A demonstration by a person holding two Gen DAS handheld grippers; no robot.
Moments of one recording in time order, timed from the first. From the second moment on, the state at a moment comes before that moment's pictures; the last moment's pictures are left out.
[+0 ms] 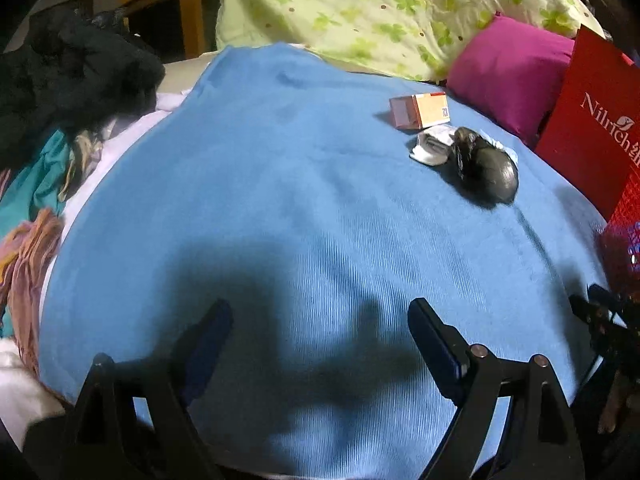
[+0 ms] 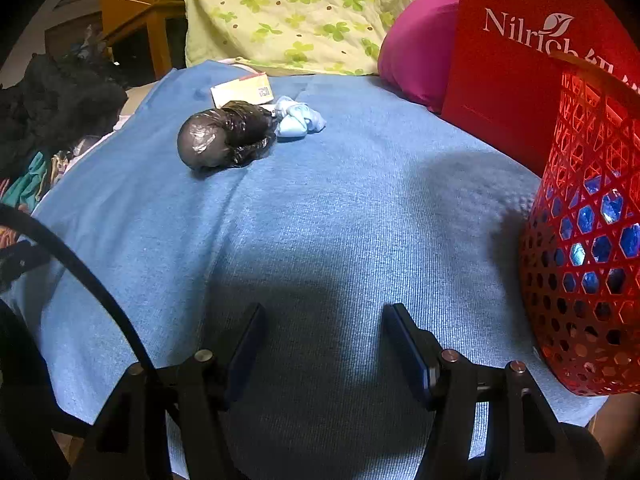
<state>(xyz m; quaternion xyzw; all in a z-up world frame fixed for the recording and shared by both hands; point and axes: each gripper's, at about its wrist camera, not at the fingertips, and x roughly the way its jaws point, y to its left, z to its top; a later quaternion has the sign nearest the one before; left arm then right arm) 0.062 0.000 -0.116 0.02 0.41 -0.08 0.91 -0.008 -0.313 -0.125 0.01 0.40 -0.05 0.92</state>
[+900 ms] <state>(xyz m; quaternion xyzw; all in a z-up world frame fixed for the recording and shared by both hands) 0.201 -0.047 -0.088 0.06 0.36 -0.12 0.92 0.057 -0.305 -0.067 0.13 0.33 0.05 0.93</state>
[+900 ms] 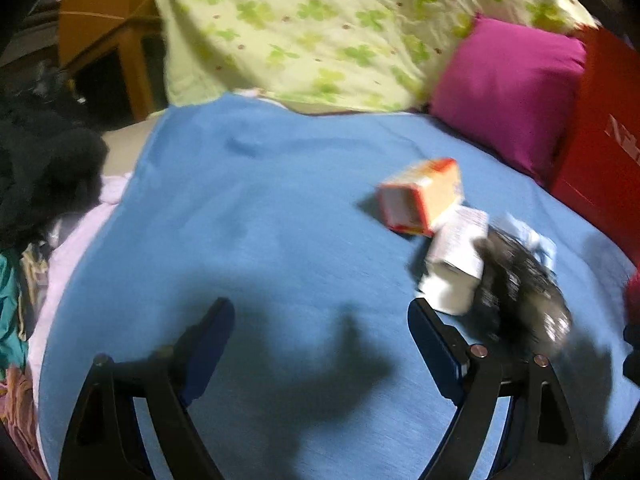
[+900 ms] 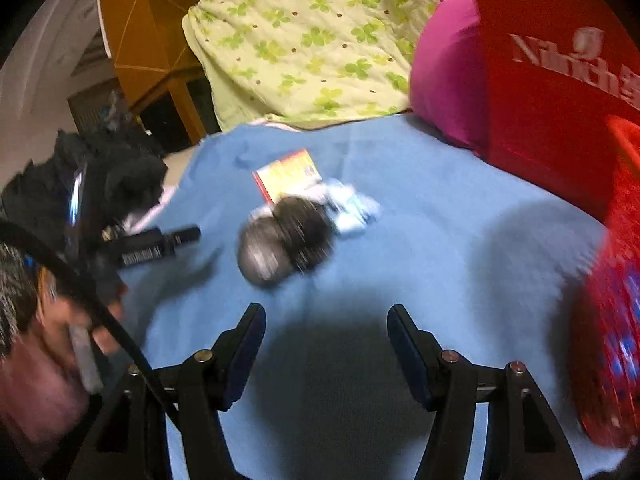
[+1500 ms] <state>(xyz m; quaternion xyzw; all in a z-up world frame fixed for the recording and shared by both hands) 0.220 -0.020 -0.082 0.01 0.36 -0.11 0.93 0.161 -0.268 -0.105 0.20 0.43 0.03 0.88</state>
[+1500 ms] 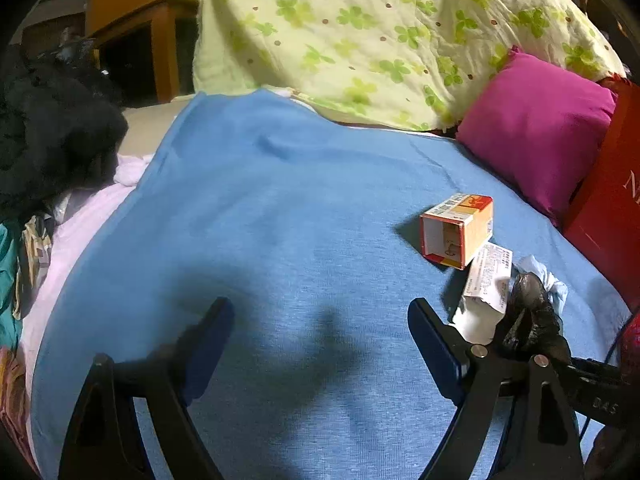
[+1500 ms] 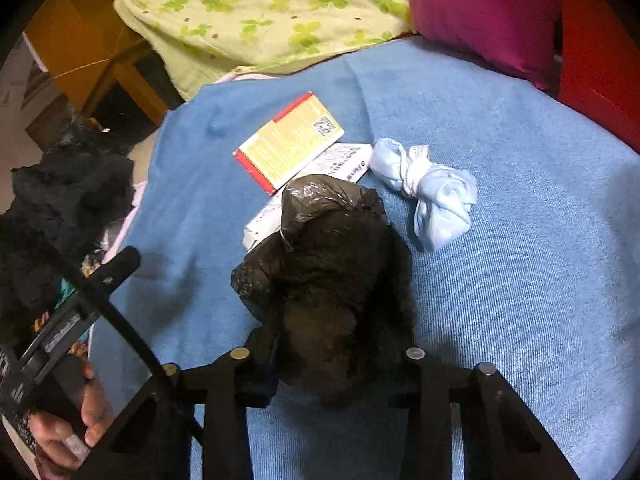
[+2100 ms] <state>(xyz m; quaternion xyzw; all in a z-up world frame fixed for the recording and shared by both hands) 0.231 -0.118 -0.092 0.06 0.38 -0.24 0.89 0.078 -0.315 -0.084 0.20 0.40 0.03 0.89</state>
